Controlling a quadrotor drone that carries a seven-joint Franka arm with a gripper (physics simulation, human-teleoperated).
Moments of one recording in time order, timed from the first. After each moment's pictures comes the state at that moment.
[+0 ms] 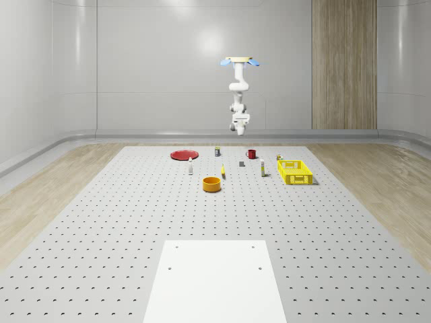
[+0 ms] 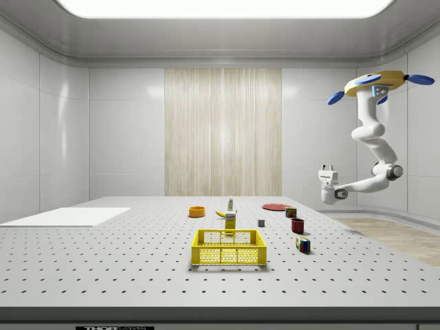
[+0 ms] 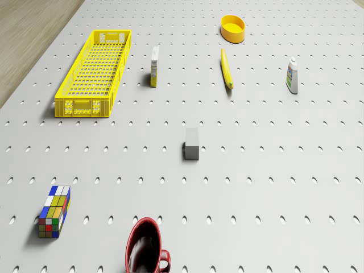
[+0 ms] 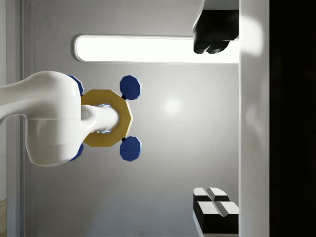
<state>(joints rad) -0.01 -0.71 0.01 -2.05 0.00 1.37 0.78</state>
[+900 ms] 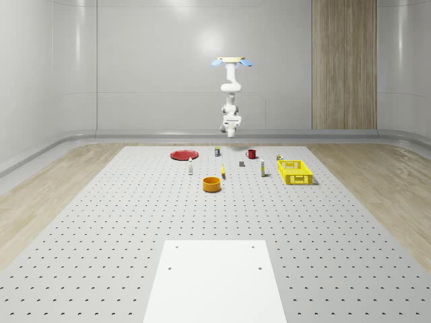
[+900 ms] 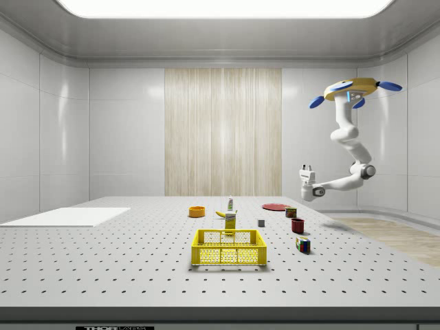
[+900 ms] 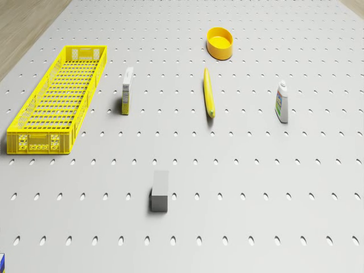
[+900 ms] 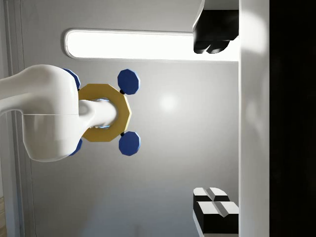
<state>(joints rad) -0.02 -0.72 0.04 -2.06 -0.04 1.39 0.79</state>
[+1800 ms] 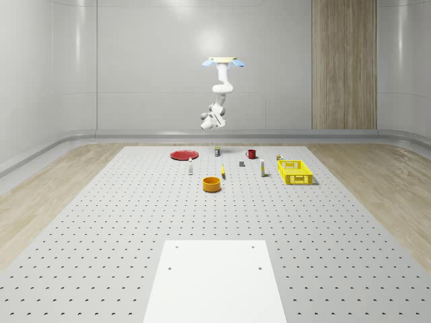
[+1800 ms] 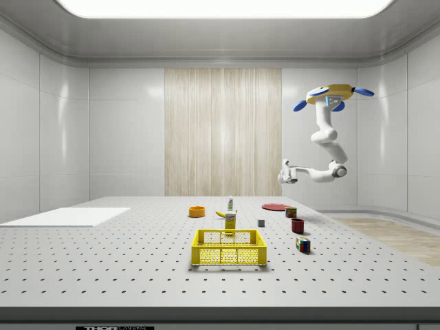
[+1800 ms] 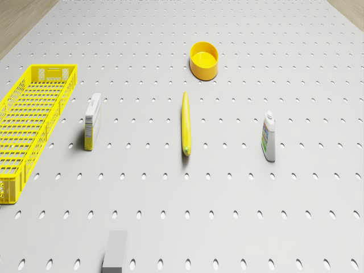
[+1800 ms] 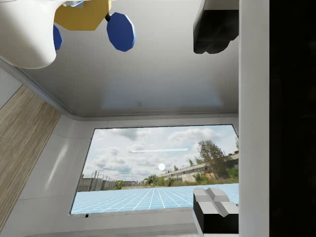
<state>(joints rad) -0.20 -0.78 0.57 -2.31 -0.83 1.42 0.92</state>
